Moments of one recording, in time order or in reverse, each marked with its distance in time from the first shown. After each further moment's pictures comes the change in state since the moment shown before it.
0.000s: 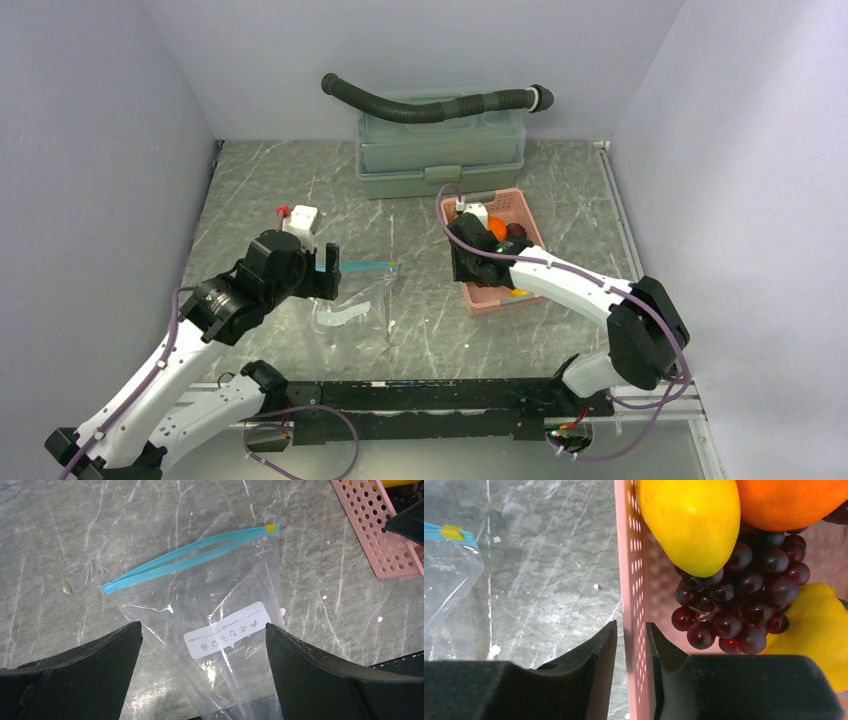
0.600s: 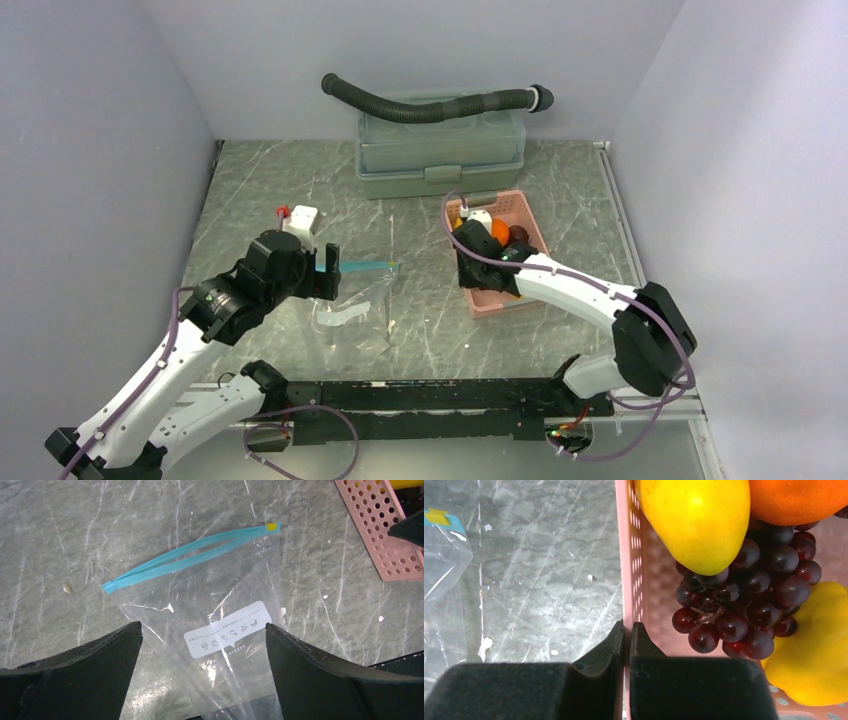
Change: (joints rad) left arm 0.000 0.000 0.000 -0.003 0.000 0.000; right arm -0.008 -0.019 -0.068 0.049 -0.023 0.002
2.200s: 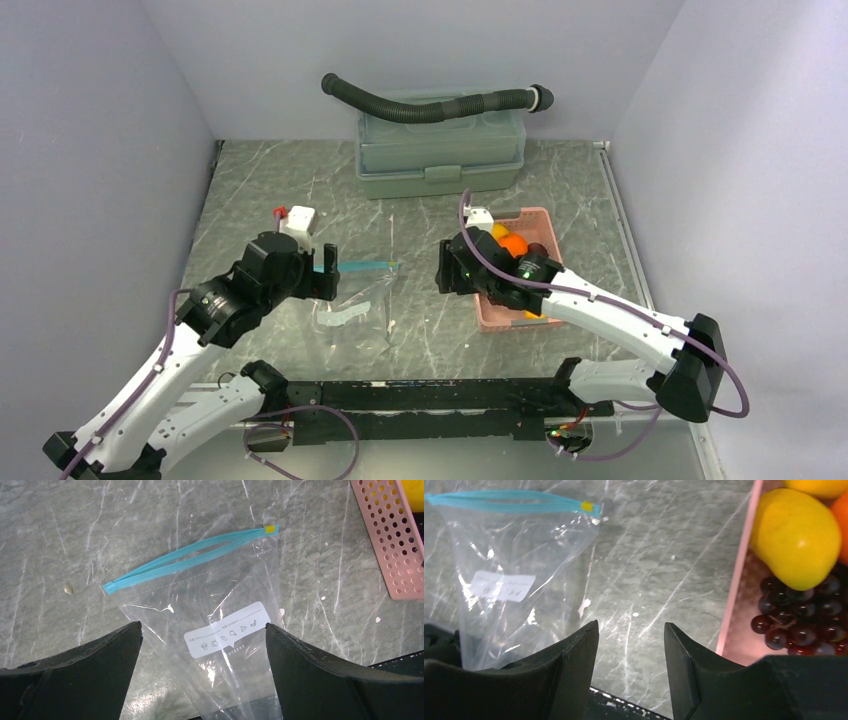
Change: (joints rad) left arm 0.000 -0.010 0.000 0.000 -0.001 0.000; right arm 0.183 -0.229 0.079 -0.138 0.037 0.161
